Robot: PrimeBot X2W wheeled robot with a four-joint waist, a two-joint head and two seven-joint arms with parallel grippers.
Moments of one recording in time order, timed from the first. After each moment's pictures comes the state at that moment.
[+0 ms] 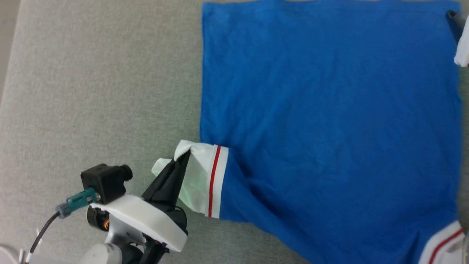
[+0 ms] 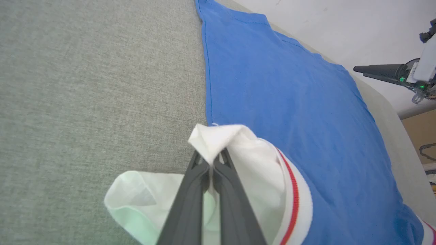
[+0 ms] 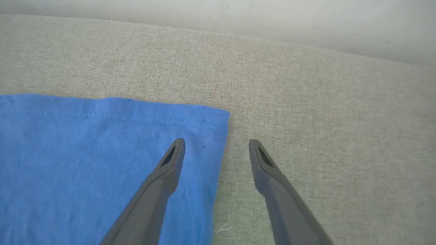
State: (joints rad) left arm -0.09 0.44 -0.43 -0.36 -0.81 0.23 0.10; right arm -0.88 -0.24 -0.19 0.30 0.07 0.13 0.85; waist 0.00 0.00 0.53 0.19
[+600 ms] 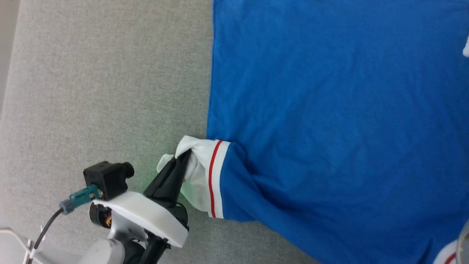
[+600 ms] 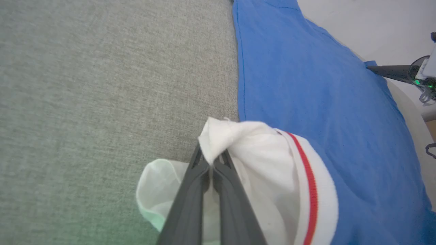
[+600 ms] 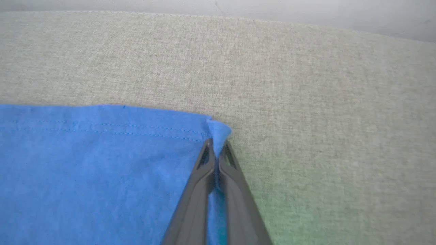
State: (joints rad) left arm -0.11 0.42 -0.43 -0.31 -0.81 0.21 0.08; right arm -0.91 -0.21 -0.27 0.31 0.02 0.13 0.87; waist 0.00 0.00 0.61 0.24
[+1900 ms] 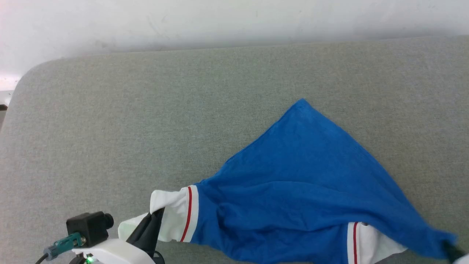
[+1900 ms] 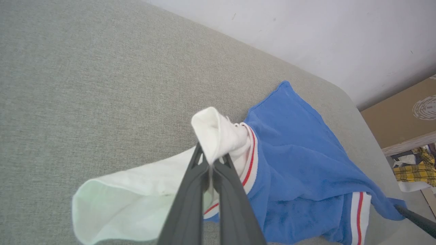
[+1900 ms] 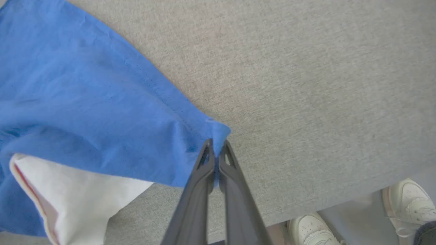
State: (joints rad) left arm 0.16 0.51 -0.38 -0.41 -0.85 0.35 0.11; right arm 0.27 -0.05 -0.44 -0.25 0.36 0.13 0.64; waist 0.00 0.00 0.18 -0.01
